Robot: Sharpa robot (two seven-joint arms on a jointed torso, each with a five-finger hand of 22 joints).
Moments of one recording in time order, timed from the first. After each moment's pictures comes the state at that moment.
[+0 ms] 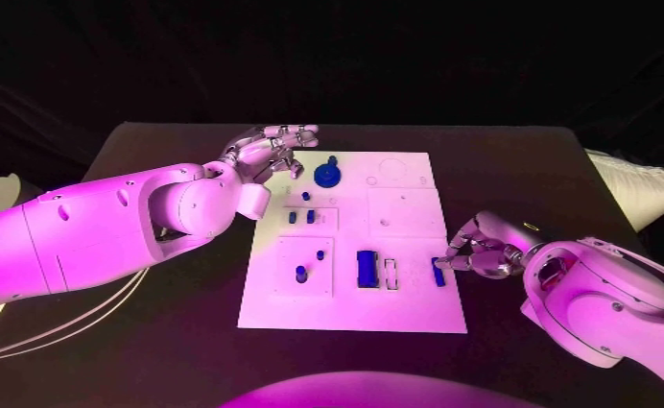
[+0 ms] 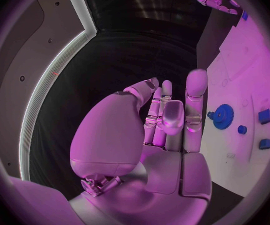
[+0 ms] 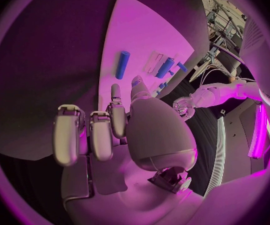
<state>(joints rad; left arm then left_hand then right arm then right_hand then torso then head) 1.16 -0.94 -0.05 1.60 0.18 -0.21 0.34 1.37 -0.14 0.45 0.01 0.18 1.04 0.17 0.10 0.07 1.11 0.09 0.33 0.14 1.37 0.00 1.28 0.91 0.15 1.31 0.10 0.78 0.92 0.97 -1.12 0.01 1.96 -1.46 -0.31 -0.58 1.32 0.03 -0.13 0.16 0.16 1.12 0.07 0.18 0.31 1.44 -0.02 1.20 1.48 1.47 -0.09 1.49 1.31 0.07 1.47 0.02 1.39 1.30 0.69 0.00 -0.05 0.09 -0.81</state>
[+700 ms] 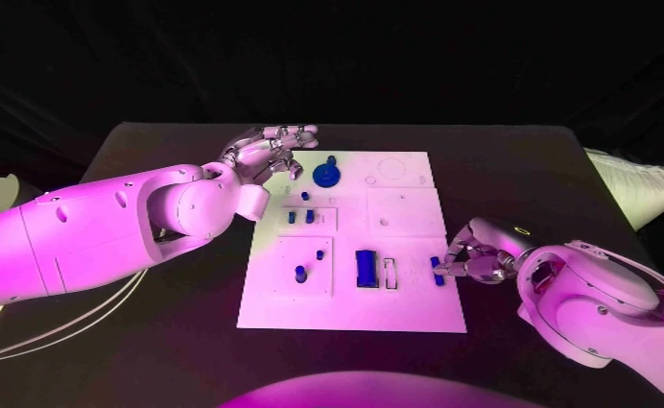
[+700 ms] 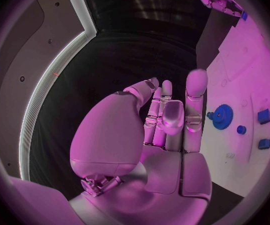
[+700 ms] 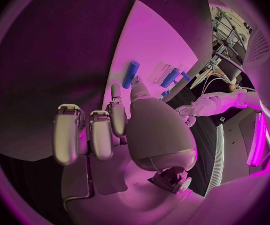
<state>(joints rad) 1.16 -0.94 -0.05 1.60 0.17 -0.20 0.34 1.37 -0.14 0.45 0.01 0.18 1.04 0.17 0.10 0.07 1.11 0.09 0.33 0.14 1.37 0.00 1.28 0.91 0.15 1.31 0.10 0.78 0.92 0.95 -1.09 0.00 1.92 -1.52 -0.27 -0.57 1.32 0.04 -0.12 0.16 0.16 1.13 0.06 0.18 0.31 1.43 -0.01 1.19 1.49 1.46 -0.09 1.48 1.31 0.07 1.46 0.03 1.38 1.29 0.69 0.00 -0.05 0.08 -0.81</state>
